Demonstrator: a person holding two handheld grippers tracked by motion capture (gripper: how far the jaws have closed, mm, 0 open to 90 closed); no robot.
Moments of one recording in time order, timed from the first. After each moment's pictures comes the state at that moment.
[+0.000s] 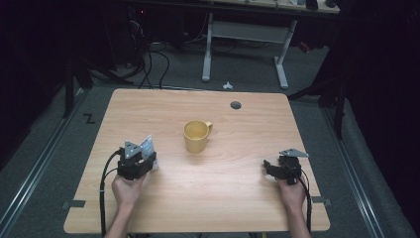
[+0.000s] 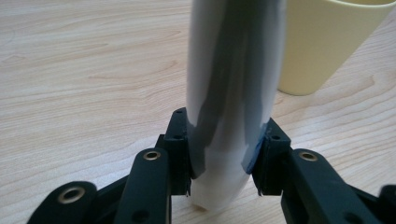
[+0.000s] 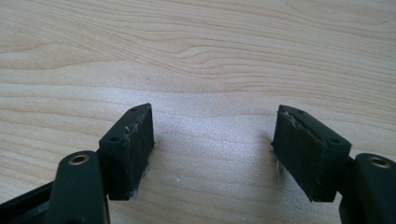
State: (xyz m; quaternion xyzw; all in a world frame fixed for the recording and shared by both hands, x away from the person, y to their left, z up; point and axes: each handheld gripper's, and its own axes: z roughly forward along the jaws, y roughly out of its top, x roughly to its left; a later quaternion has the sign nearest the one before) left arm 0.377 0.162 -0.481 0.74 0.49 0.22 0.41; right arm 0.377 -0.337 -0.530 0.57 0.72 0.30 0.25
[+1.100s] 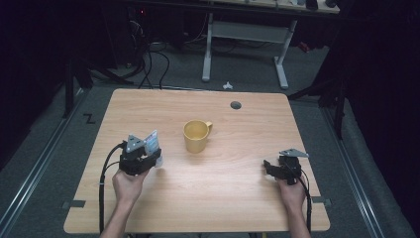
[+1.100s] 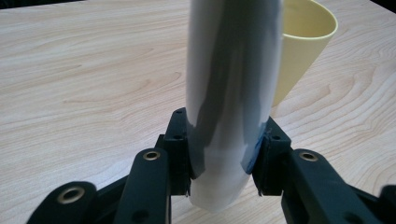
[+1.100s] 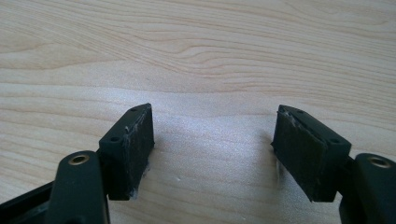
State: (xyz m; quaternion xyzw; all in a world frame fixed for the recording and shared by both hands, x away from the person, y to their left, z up) left arm 0.381 0.152 -0.455 0.76 0.46 0.19 0.42; right arm 0.377 -0.337 -0.530 0.57 0.72 0.30 0.25
